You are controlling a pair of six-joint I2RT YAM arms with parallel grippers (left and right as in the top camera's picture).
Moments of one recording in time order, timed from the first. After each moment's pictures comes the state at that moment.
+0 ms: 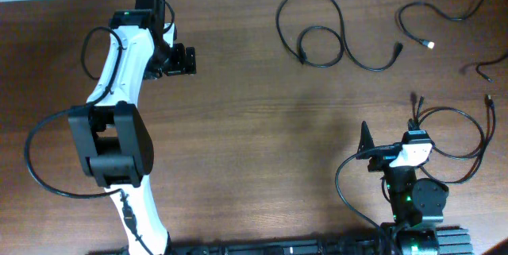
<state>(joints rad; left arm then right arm) -0.05 2.18 1.88 -1.14 0.03 -0.10 -0.08 0.01 0.02 -0.07 -0.07 0.03</state>
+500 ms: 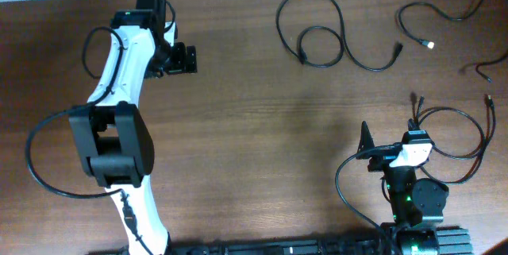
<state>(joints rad) -0.06 2.17 1.88 -1.12 0.03 -0.10 -0.08 0.01 0.02 -0.07 -0.07 0.03</state>
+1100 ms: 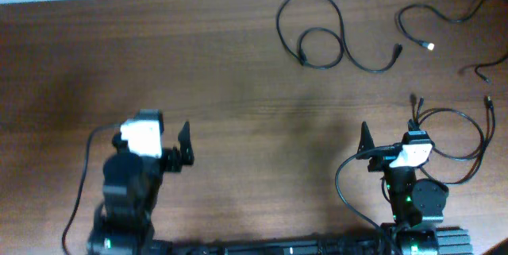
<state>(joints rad) -0.16 0.56 0.54 -0.39 -0.04 -0.06 -0.08 0.02 0.01 -0.07 -0.07 0.03</state>
